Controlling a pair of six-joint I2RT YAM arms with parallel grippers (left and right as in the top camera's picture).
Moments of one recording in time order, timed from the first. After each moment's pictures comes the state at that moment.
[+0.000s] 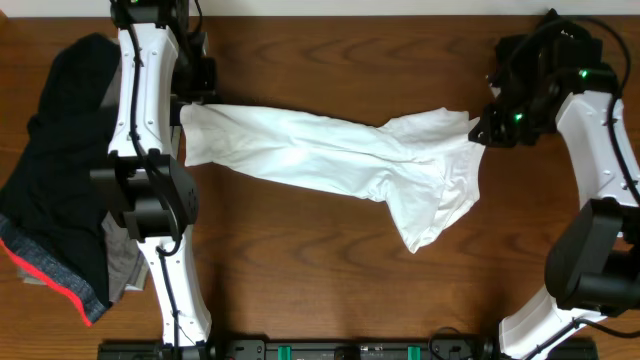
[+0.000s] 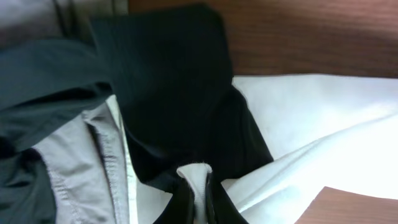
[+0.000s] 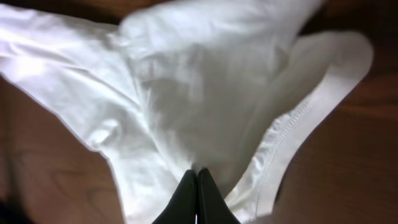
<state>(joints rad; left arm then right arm) 0.03 2.33 2.35 -1.54 -0.01 0.02 -0.15 1.86 1.50 -1.05 -0.45 -0.14</state>
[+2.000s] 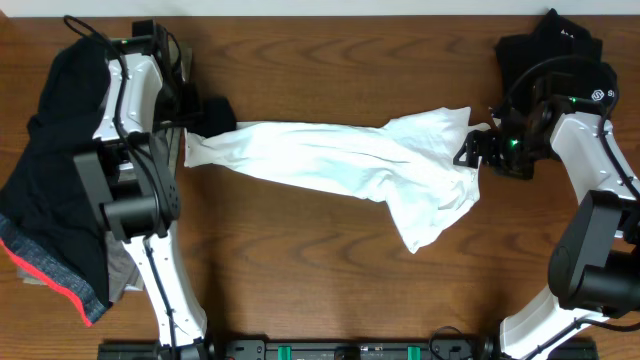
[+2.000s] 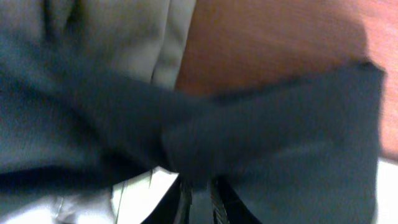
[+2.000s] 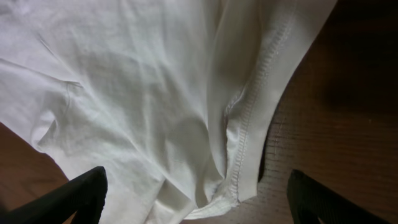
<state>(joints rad) 0.16 2.35 2.00 -1.13 0.04 -0.09 -0.18 1.86 1.33 -0.97 -0.38 -0.06</state>
